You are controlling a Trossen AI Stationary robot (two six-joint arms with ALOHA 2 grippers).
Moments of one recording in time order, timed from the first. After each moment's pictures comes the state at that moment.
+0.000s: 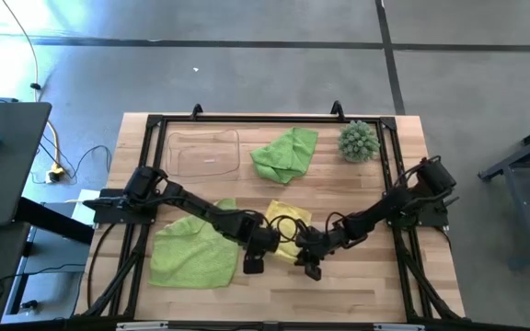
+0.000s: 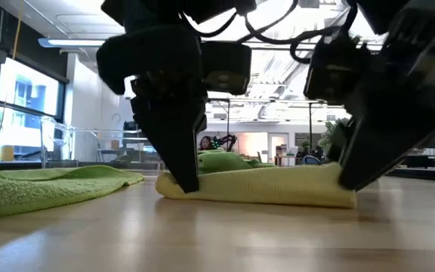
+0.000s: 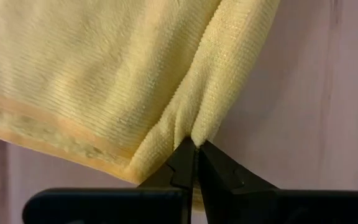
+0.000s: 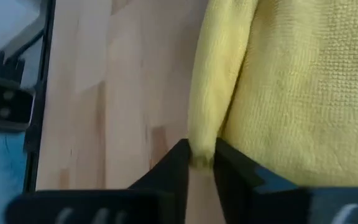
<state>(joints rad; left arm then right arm) -0.21 2.07 1.37 -0.58 0.04 -0.37 0.46 1.77 0.70 0.32 -0.03 0.73</state>
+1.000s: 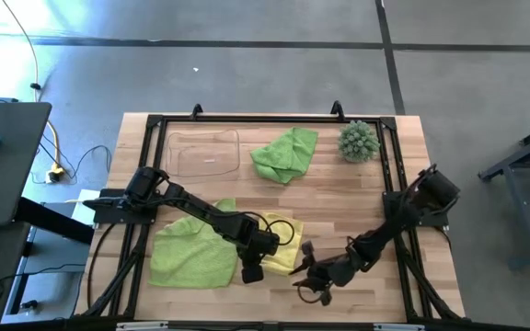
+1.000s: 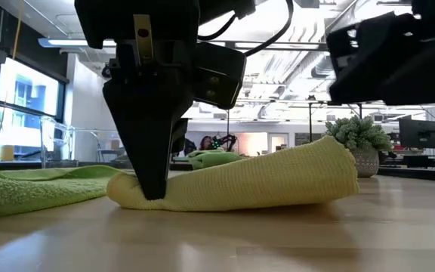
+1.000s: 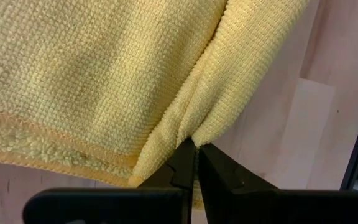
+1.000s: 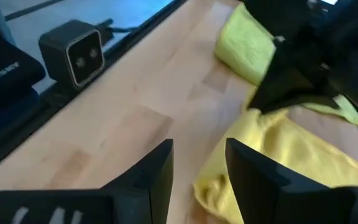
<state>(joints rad) -0.22 2.08 1.37 -0.55 0.27 -0.57 0.70 1.82 0.75 0.58 0.37 -0.05</state>
